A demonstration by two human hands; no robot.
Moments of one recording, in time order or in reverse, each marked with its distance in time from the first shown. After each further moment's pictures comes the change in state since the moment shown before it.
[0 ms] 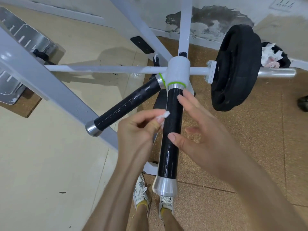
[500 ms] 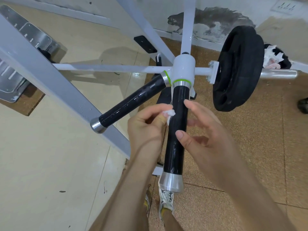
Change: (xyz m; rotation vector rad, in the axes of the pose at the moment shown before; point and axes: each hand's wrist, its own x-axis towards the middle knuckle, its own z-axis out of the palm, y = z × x) left_hand -0.002 -0.007 0.007 -0.076 0.086 -0.038; right_hand -0.016 -0.004 0.021 0.196 0.179 0.044
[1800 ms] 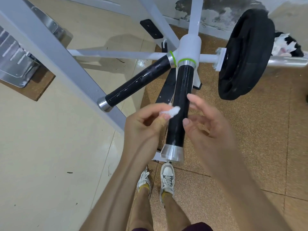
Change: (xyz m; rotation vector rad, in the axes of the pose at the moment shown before) left_hand -0.045 0.006 -0.028 0.125 -0.117 0.031; right_hand -0.032 -0.001 0.012 0.173 0.070 0.061
